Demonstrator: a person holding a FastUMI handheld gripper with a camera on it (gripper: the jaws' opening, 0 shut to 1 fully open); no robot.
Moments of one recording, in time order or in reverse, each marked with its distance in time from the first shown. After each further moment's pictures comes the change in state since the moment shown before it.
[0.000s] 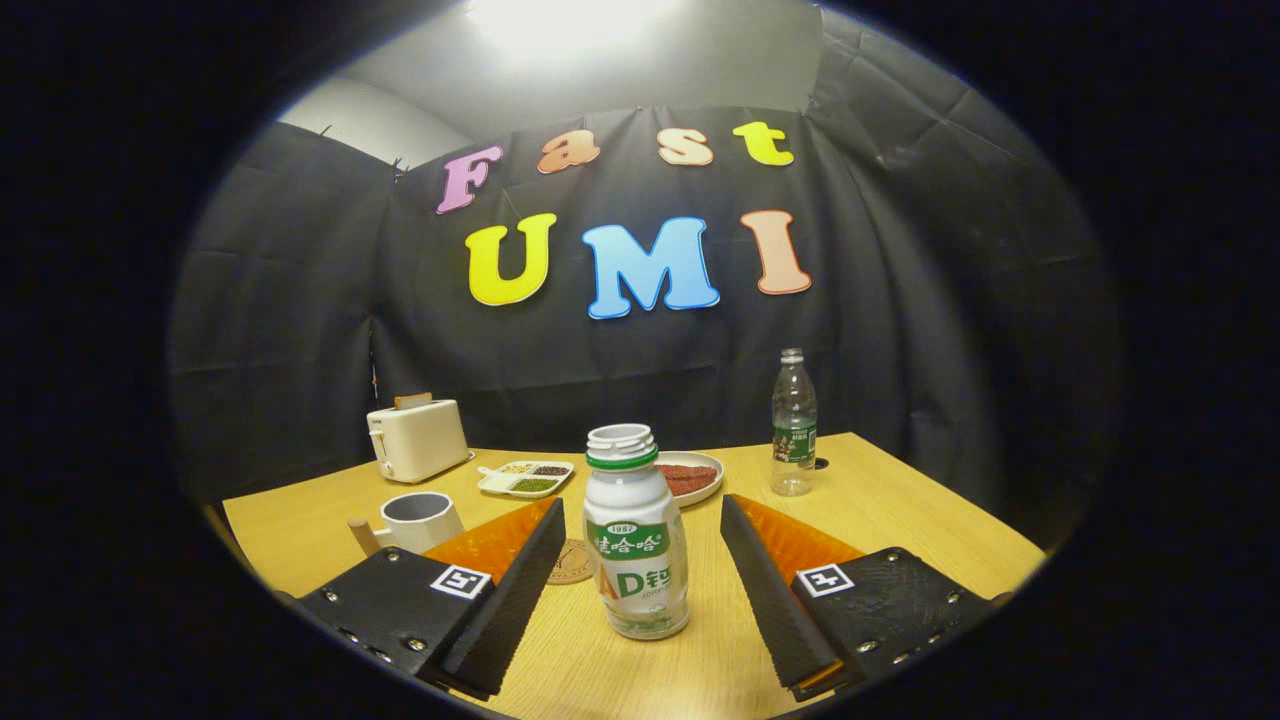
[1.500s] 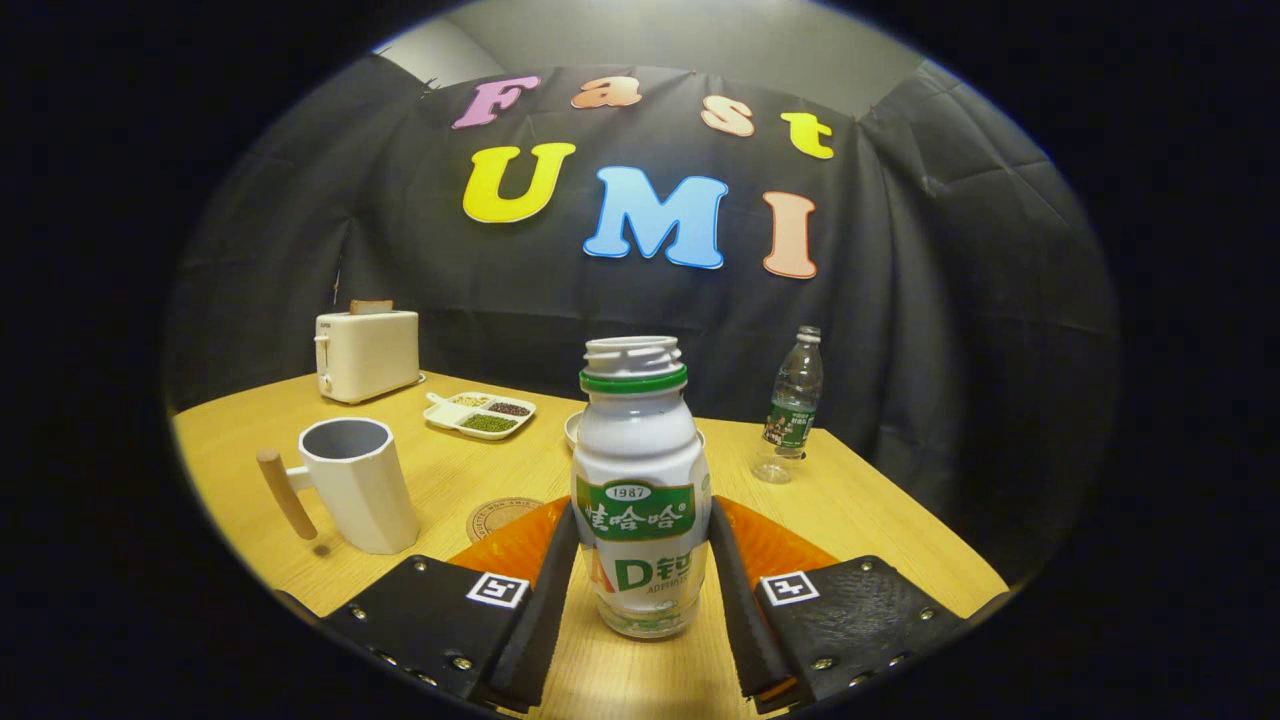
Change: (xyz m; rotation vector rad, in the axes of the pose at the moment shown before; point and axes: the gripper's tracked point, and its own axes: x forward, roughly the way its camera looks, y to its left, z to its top) arm 0.039 0.010 -0.031 -0.265 0.119 -0.142
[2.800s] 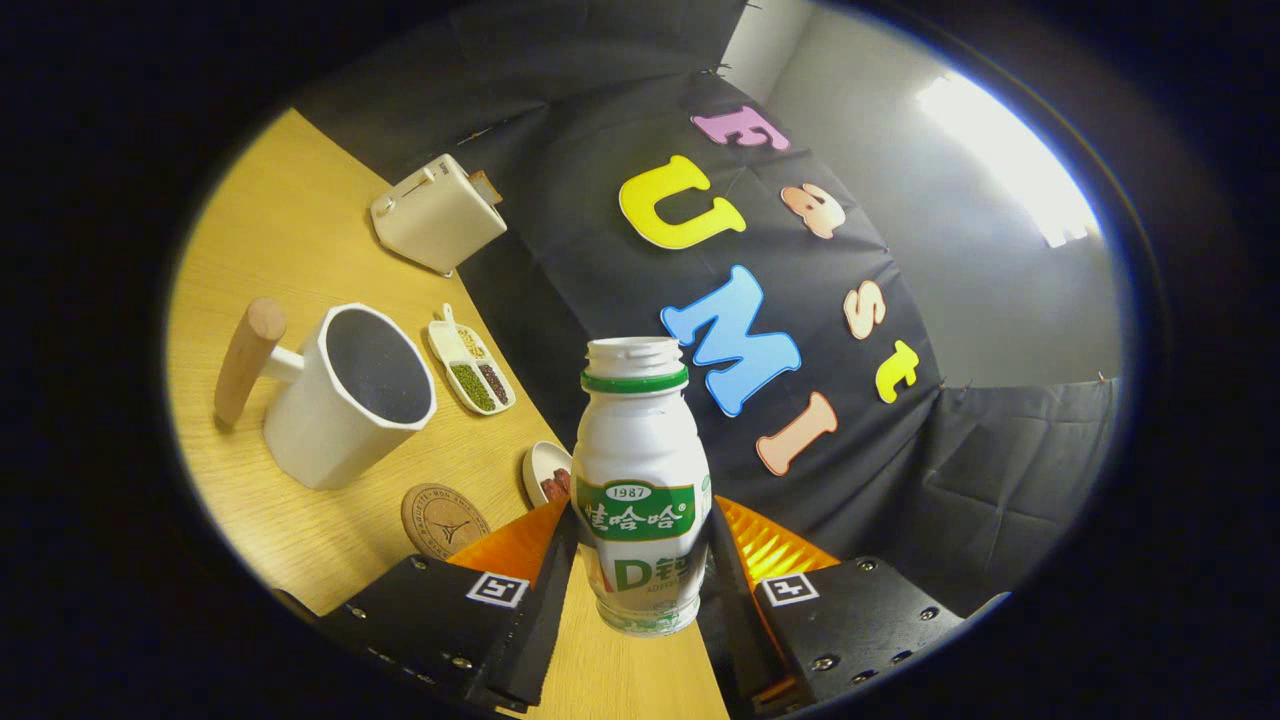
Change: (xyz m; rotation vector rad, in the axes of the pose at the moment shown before) arm 0.007 0.051 0.068 -0.834 -0.166 -0.169
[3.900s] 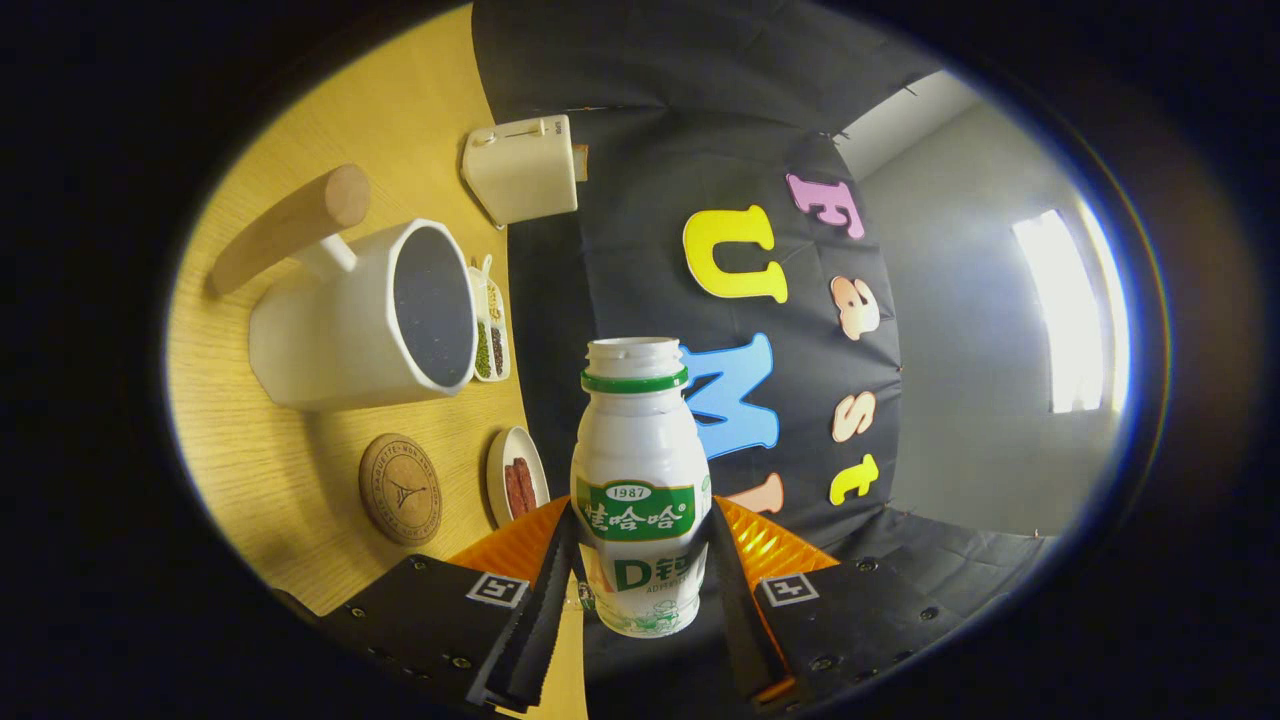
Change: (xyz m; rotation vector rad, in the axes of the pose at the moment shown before) arm 0.008 0.004 0.022 -0.406 -0.077 -0.076
